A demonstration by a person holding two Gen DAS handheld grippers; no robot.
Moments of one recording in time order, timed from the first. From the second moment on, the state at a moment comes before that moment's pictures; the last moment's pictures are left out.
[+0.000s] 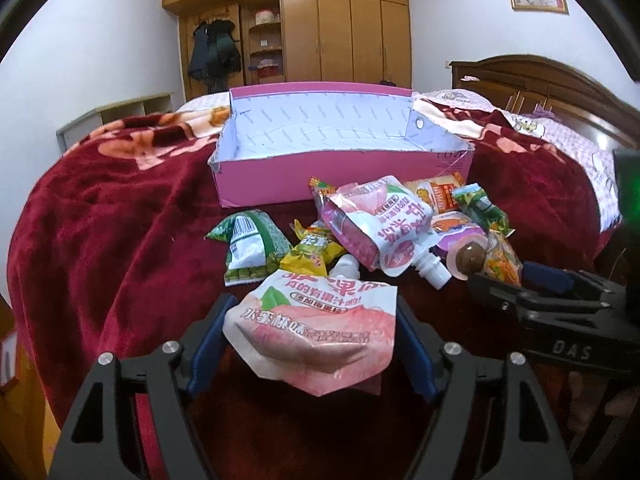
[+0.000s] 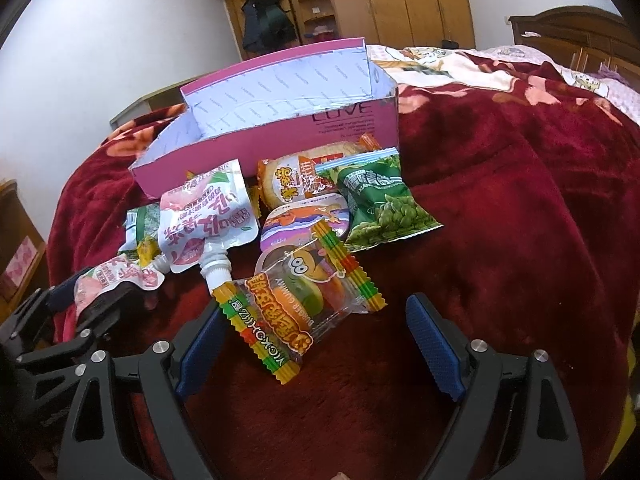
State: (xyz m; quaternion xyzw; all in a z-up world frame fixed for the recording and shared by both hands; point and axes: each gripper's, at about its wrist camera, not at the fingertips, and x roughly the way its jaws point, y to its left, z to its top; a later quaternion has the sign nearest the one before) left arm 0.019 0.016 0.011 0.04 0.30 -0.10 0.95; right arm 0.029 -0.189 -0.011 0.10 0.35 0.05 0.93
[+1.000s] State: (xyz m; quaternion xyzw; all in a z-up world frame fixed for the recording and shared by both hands) left arm -0.004 0.036 0.043 -0.02 0.27 -0.11 0.96; right arm 0.028 -0.192 -0.004 0.14 0.35 0.05 0.92
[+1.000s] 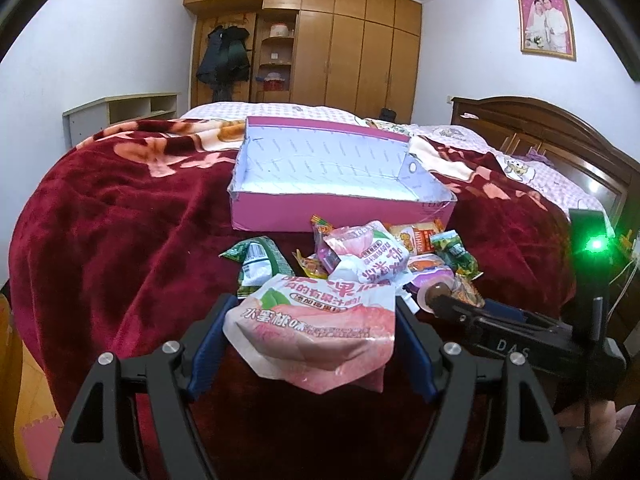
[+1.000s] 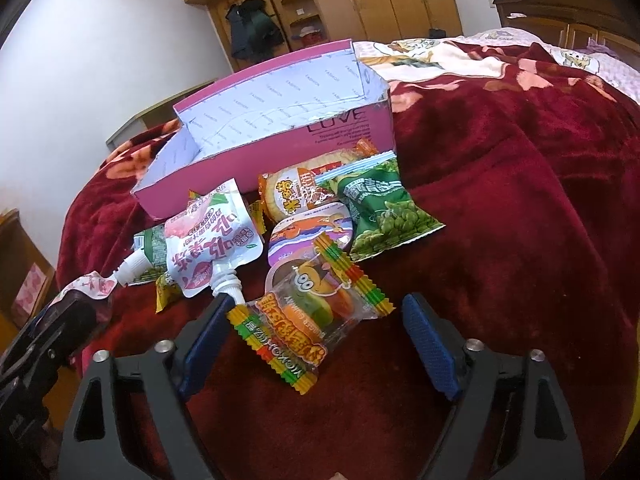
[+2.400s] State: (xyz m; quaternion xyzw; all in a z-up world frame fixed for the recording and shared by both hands) left arm 0.007 0.036 0.070 -0.01 0.24 -0.10 0.97; right arm 0.003 -0.205 0.025 0.12 0.30 0.08 0.94
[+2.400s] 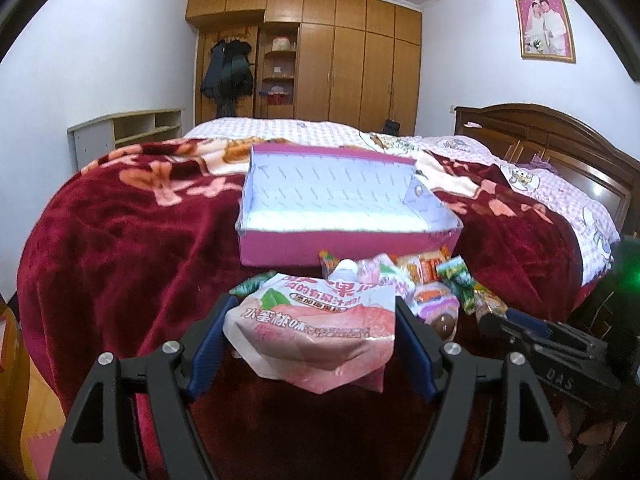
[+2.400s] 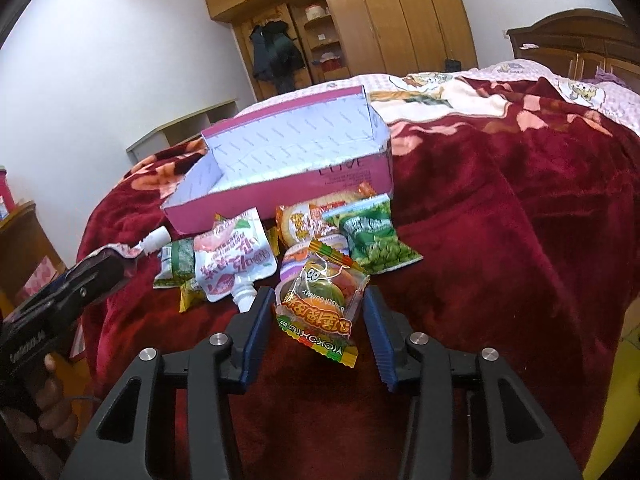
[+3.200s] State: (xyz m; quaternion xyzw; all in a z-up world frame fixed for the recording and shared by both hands) left arm 0.109 0.025 0.110 0.01 0.23 -0.09 0.97; right arm 0.065 -0.202 0.075 0.09 0.27 0.12 0.95
